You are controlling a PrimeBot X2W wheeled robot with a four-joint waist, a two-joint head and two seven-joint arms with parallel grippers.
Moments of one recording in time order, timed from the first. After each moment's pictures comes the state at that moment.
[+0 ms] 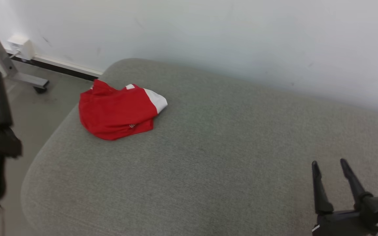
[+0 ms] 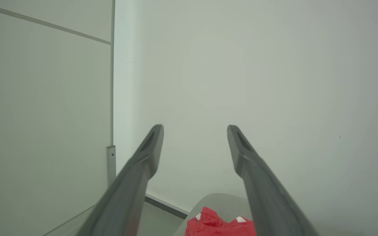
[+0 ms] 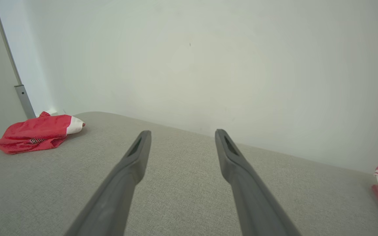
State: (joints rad) left arm -0.51 0.31 0.15 0.32 -0.35 -0.13 -0.20; right arm 0.03 -0.07 -0.07 0.01 0.04 0.13 -0.14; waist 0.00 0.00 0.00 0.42
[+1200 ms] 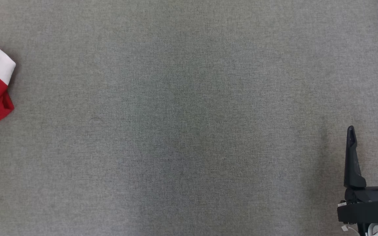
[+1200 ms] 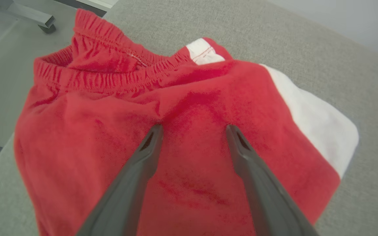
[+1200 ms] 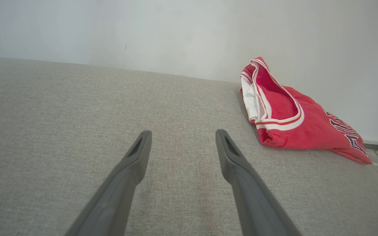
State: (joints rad) left arm -1.00 0.58 -0.17 1.04 -0.77 -0.13 0.18; right arm -0.01 -0.05 -0.17 -0.28 -0.04 0.13 -0.05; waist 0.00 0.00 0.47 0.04
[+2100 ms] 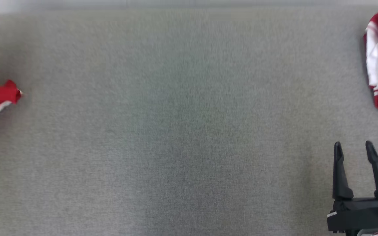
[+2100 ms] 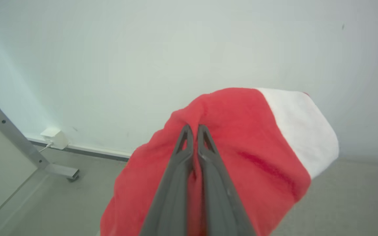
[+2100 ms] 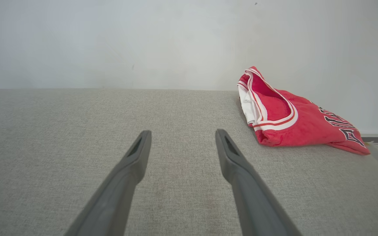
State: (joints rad) left arm -1.13 0.63 -0.37 1.00 -0.71 -0.13 -0.14; right arm 0.01 -0.05 -0.15 -0.13 0.04 0.13 -0.11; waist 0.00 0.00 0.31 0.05
